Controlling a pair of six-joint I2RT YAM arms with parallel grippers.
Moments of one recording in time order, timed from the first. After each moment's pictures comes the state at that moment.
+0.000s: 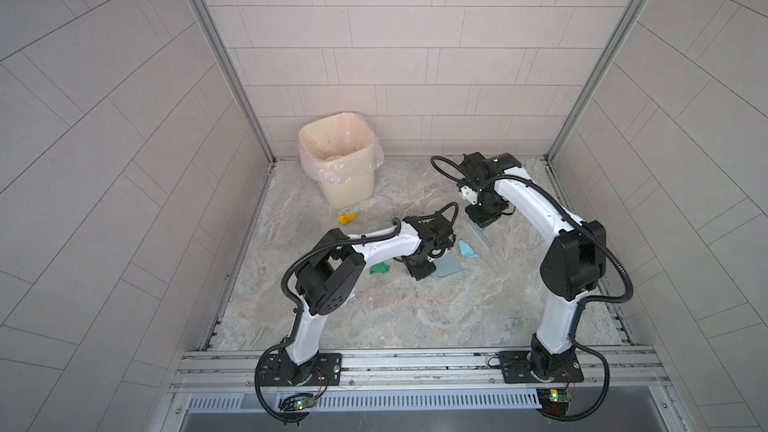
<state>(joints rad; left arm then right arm) -0.90 2.02 1.48 -0.92 -0.03 0.18 0.33 1.89 1.79 -1.45 0.15 -0.15</state>
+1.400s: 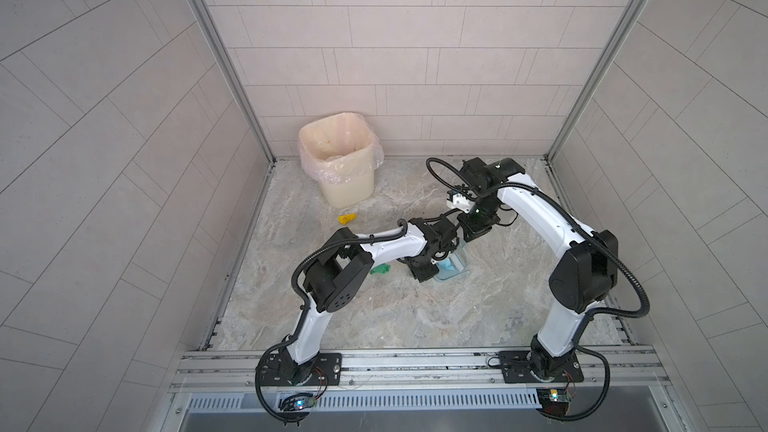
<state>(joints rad) -0.90 2.06 1.50 -0.92 -0.04 0.17 0.36 1.78 1.71 -1.48 -0.20 -0.13</state>
